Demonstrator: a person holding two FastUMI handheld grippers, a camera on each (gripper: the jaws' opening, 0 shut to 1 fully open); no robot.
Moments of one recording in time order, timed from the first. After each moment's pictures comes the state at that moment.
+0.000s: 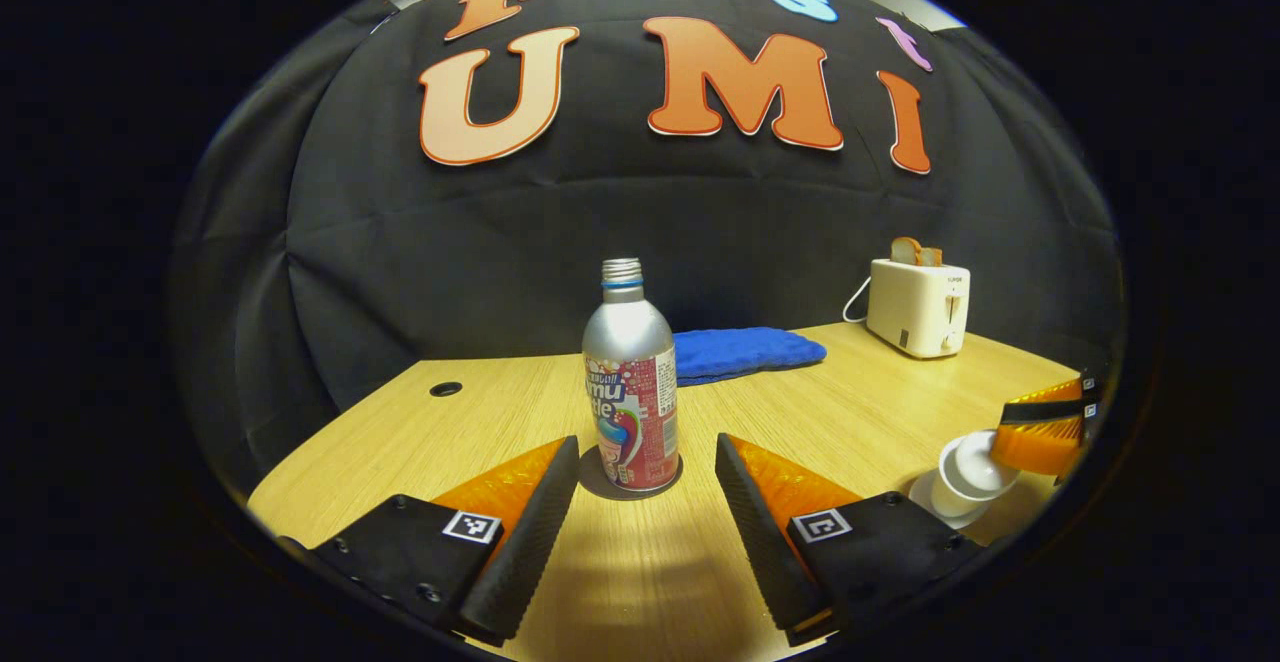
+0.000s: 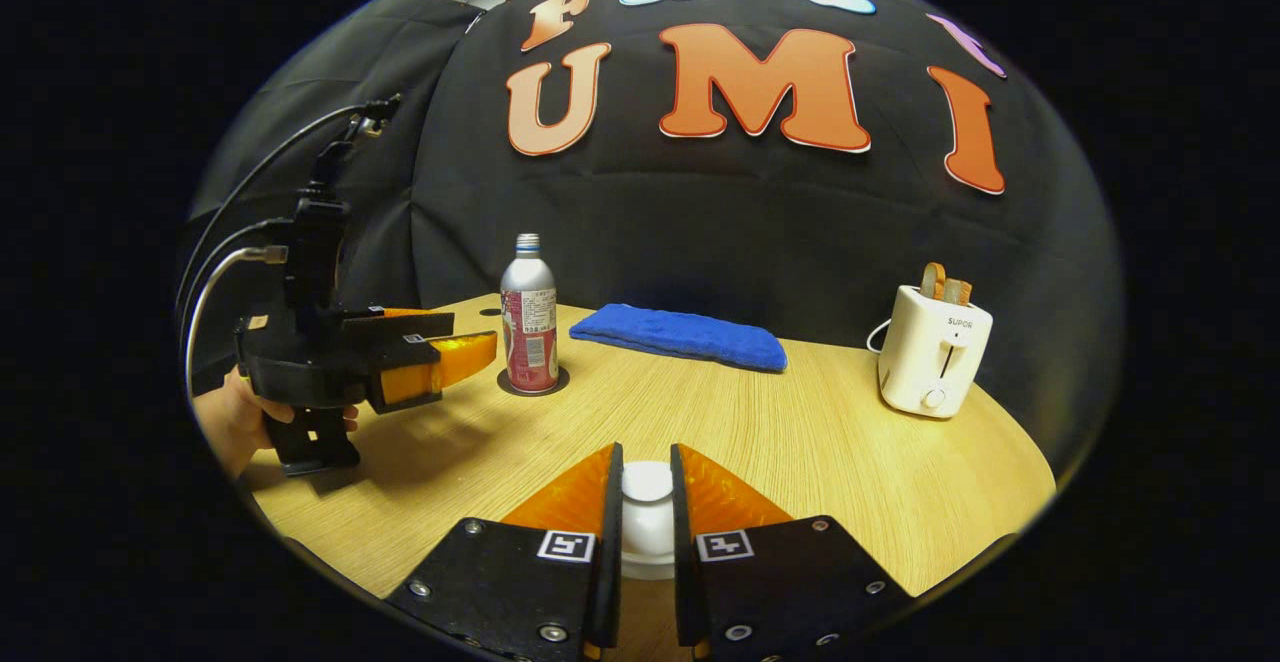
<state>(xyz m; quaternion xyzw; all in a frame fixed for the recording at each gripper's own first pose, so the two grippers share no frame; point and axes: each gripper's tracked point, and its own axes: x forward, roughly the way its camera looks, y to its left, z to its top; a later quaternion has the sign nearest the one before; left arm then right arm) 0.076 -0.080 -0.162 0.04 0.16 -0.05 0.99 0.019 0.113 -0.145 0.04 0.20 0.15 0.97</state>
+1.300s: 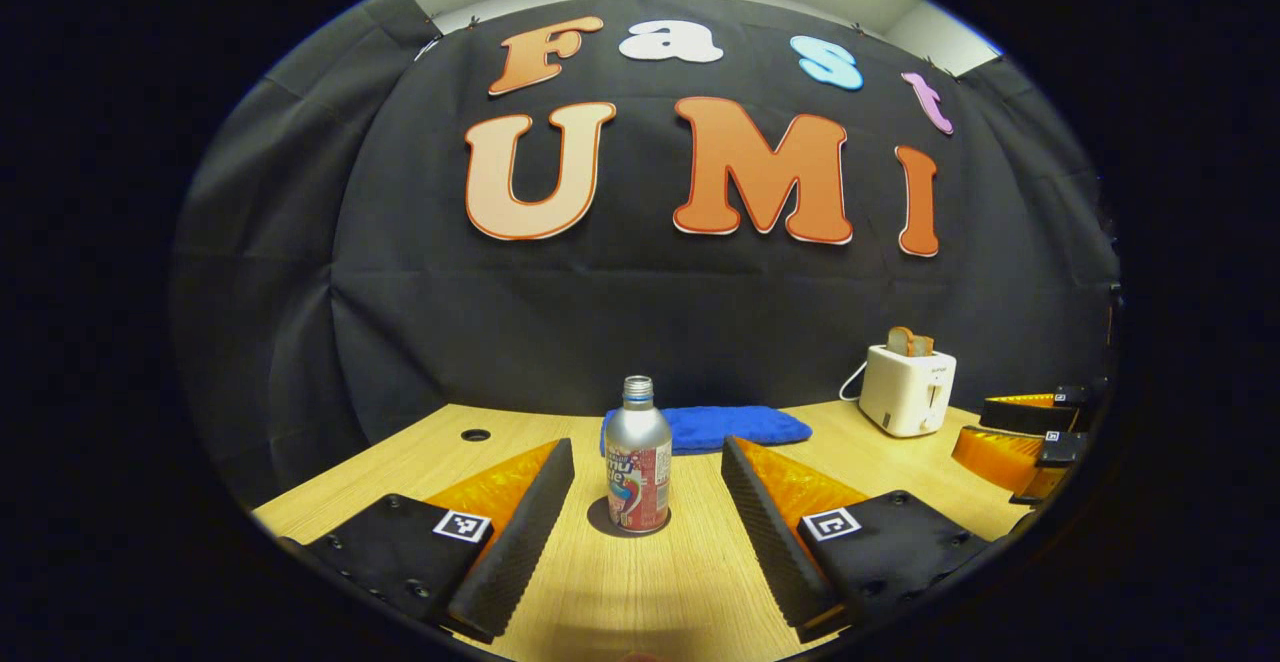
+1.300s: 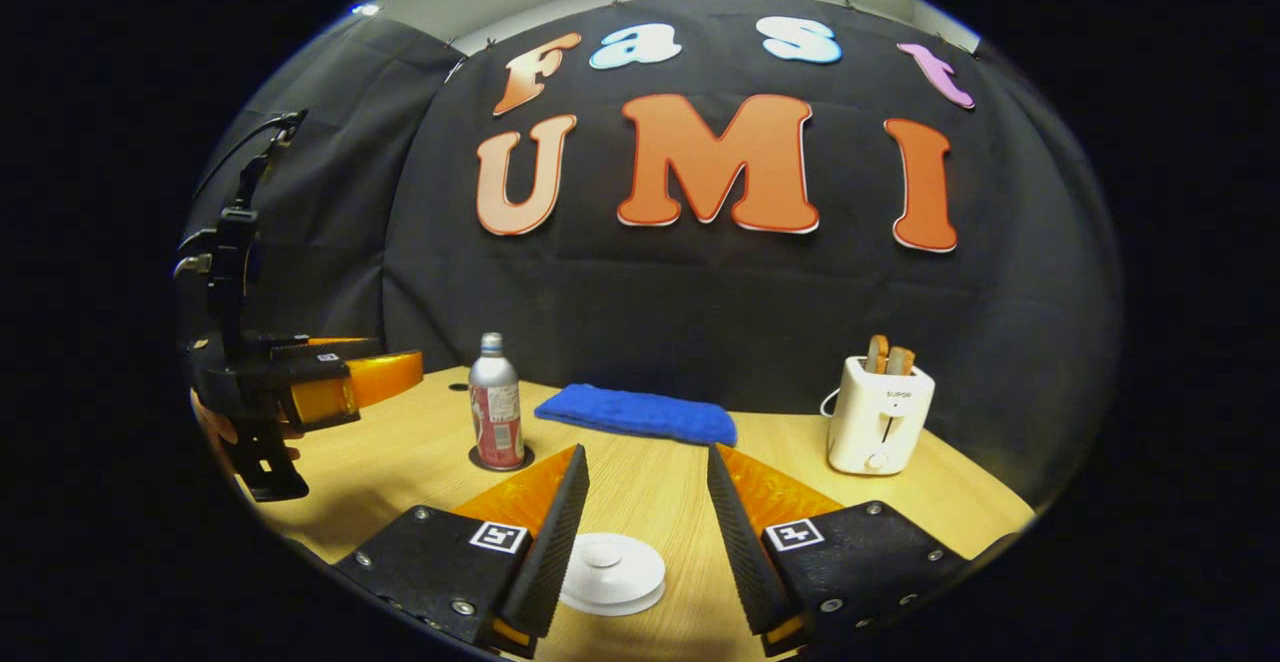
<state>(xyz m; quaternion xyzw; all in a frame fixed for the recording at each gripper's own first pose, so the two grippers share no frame) 0.040 -0.077 -0.062 0.01 0.06 -0.01 1.00 0.038 0.052 -0.063 0.05 0.08 0.07 0.99</state>
